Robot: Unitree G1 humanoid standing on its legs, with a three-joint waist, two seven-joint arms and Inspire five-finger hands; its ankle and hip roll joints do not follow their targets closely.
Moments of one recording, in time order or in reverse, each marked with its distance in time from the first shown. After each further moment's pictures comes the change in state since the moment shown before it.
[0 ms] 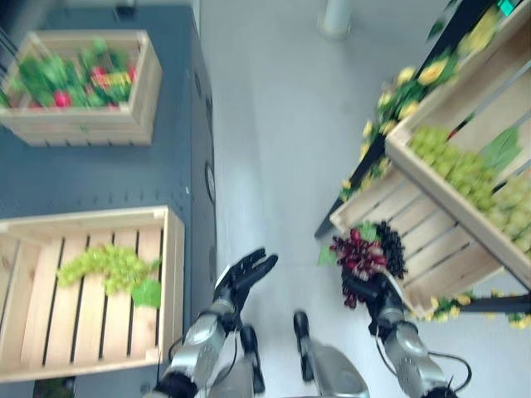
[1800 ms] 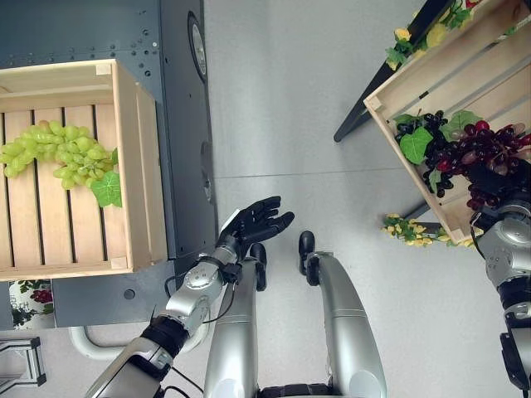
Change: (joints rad) left arm -0.196 0.182 -0.125 -0.106 0.002 0.016 -0.005; right arm -0.557 -0.473 -0.116 0.322 0.044 0.138 -0.297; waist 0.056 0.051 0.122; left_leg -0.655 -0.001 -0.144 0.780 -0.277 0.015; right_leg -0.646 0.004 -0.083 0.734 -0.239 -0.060
